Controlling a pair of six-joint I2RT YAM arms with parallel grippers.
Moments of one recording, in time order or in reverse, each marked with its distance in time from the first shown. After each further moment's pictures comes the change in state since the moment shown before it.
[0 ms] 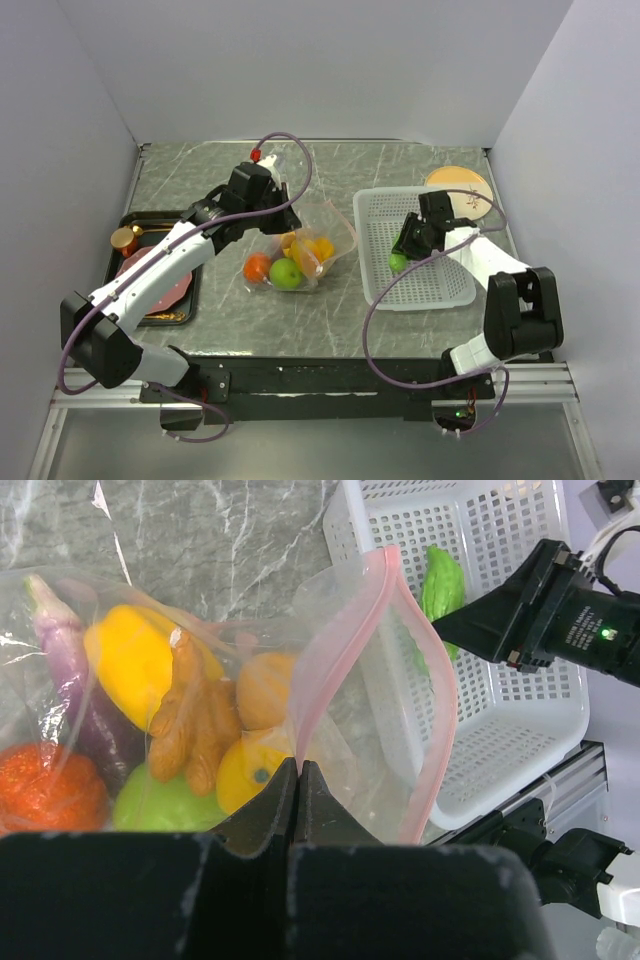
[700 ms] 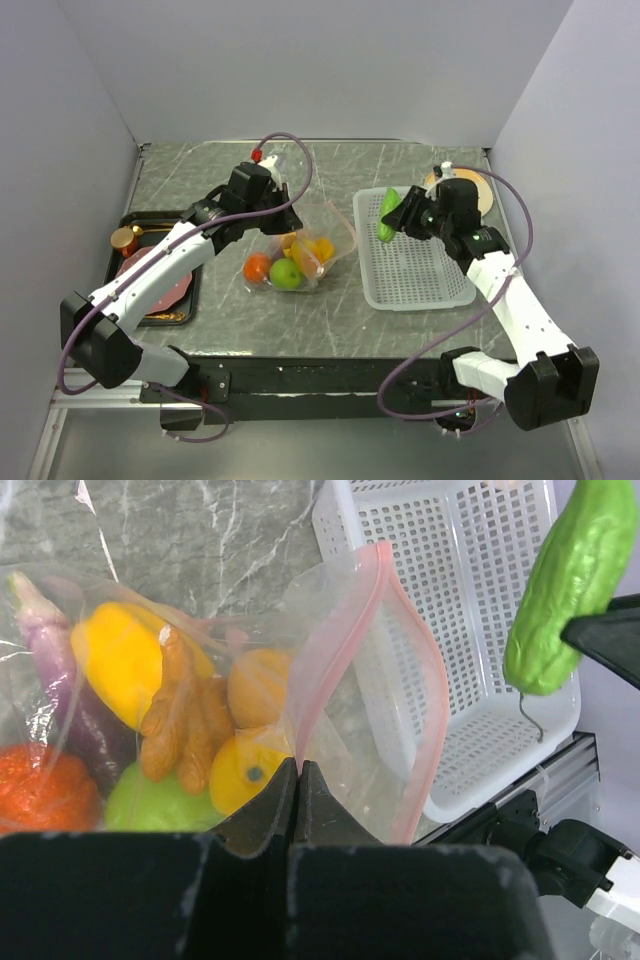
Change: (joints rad) left arm 0.000 -0.001 -0.002 0.003 0.022 0.000; right arm 0.063 -0.367 0.070 0.024 -0.185 0.033
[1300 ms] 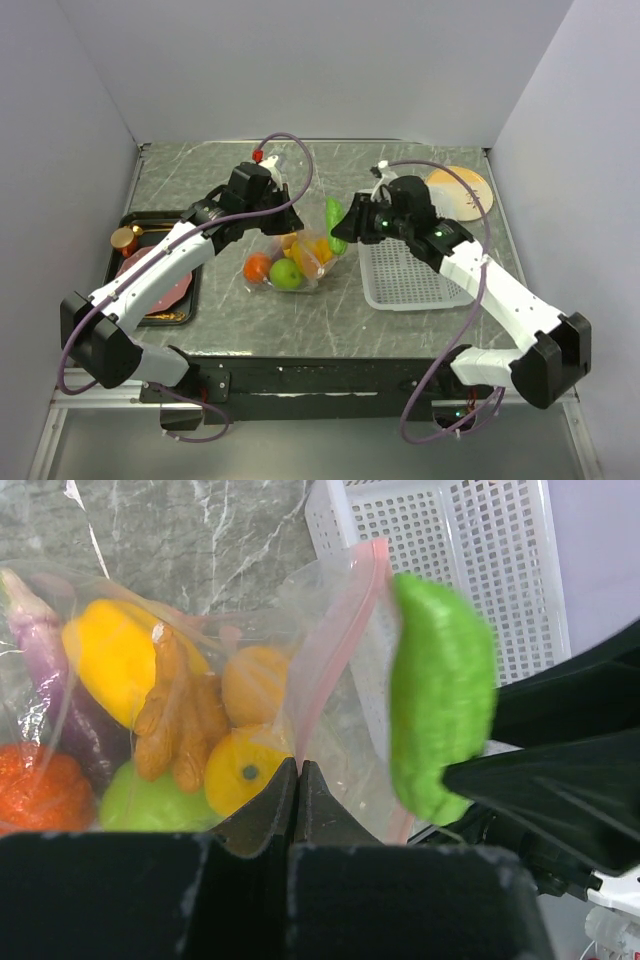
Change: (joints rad) left arm 0.000 0.000 0.000 0.000 0.019 0.000; right arm 0.332 0.118 0.105 0.059 -0.045 -0.016
